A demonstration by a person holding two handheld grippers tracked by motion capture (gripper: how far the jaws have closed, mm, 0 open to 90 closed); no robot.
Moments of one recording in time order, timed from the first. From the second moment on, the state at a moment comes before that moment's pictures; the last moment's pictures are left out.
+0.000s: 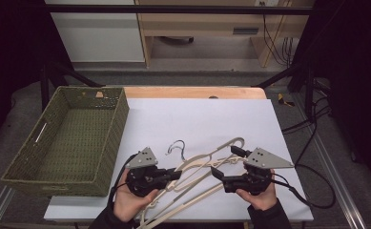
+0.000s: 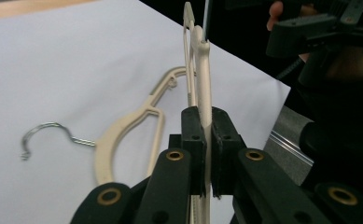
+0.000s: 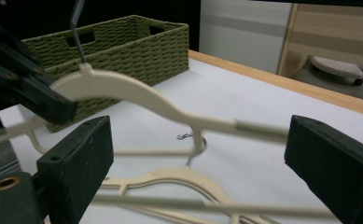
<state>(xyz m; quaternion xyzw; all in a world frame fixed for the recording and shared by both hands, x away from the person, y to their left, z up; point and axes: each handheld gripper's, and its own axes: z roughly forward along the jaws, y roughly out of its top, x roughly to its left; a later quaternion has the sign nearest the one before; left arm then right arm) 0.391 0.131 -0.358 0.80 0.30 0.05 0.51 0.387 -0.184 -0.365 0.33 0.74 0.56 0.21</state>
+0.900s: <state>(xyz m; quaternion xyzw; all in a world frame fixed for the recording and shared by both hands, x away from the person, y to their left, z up) 0.418 0.228 -0.275 0.77 0.29 0.15 0.54 0.402 -0.212 -0.379 0.38 0.73 0.53 0.24</state>
